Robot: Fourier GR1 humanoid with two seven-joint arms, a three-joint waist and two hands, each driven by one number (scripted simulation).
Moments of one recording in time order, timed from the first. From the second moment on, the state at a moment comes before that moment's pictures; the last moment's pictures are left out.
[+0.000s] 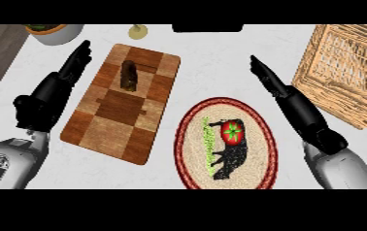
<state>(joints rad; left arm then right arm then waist) -0.29 0.52 -0.23 -1.61 0.13 0.13 0.15 -0.27 -0.39 0.28 -1.61 -0.10 0.08 -0.09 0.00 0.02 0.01</state>
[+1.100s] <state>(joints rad) -0.22 0.51 -0.15 -1.52 0.09 0.13 -0.01 -0.64 -0.15 0.67 -1.38 0.11 -0.58 0.29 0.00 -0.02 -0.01</state>
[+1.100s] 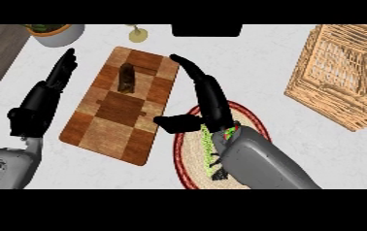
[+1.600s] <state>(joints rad) -0.21 0.50 -0.14 -1.51 0.09 0.13 -0.01 -0.96 -0.39 0.79 -1.37 0.08 0.01 0.75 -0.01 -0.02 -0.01</state>
